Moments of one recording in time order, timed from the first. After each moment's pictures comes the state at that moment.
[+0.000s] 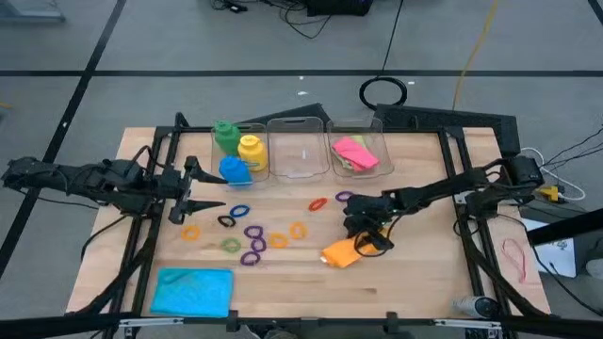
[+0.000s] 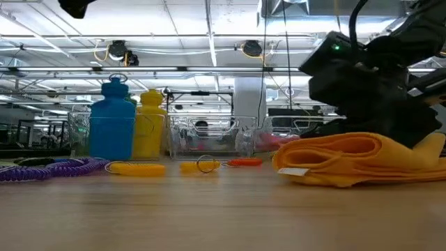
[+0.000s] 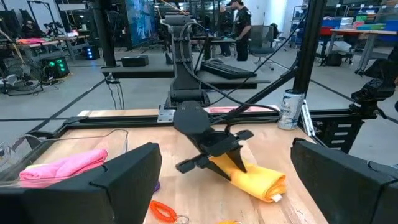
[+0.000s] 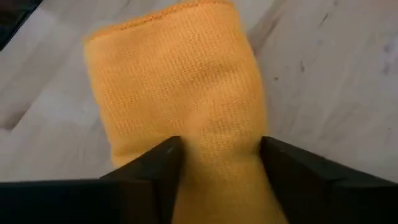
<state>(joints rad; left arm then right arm) -0.20 0.62 0.71 -0.15 -0.11 0.00 0.07 1.68 0.73 -0.01 -0.50 -0.15</state>
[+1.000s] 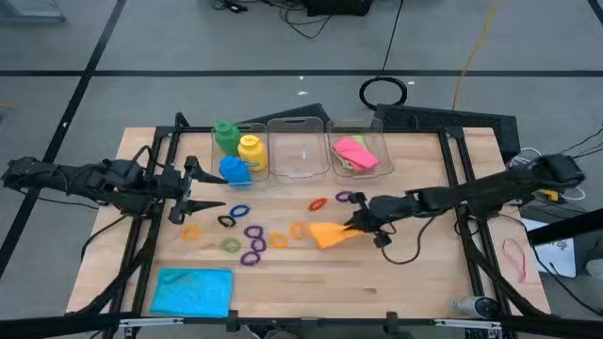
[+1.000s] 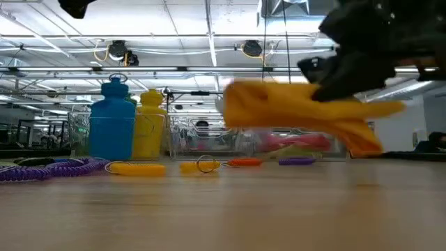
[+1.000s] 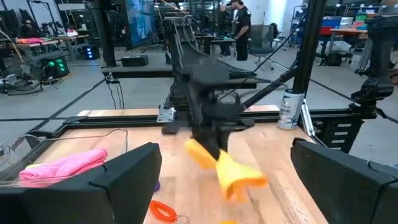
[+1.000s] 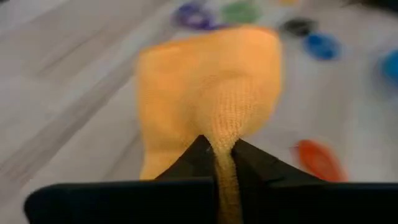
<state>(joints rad) -0.20 0.62 0.71 -0.15 -0.11 0.00 0.19 1.35 0.73 0.08 -0.03 -0.27</state>
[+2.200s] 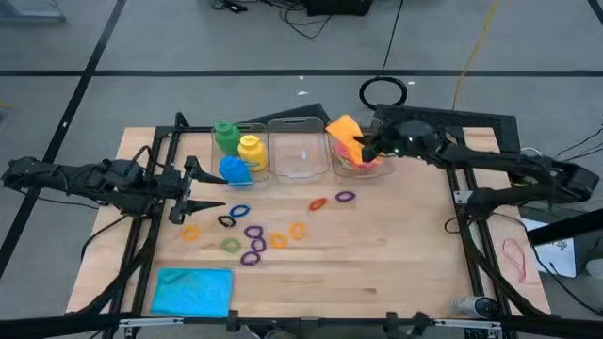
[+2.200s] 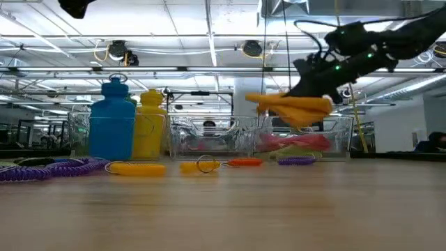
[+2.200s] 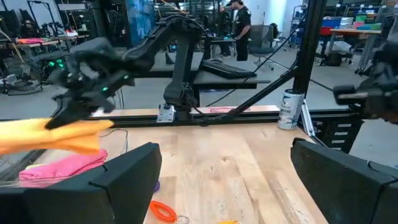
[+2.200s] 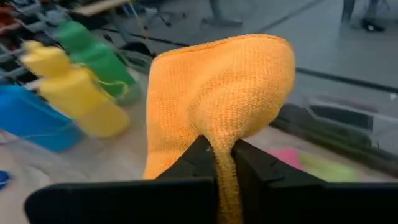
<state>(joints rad) -0.20 0.62 0.71 -0.15 -0.11 0.00 -0.60 1.26 0.73 0.26 -0.03 0.30</state>
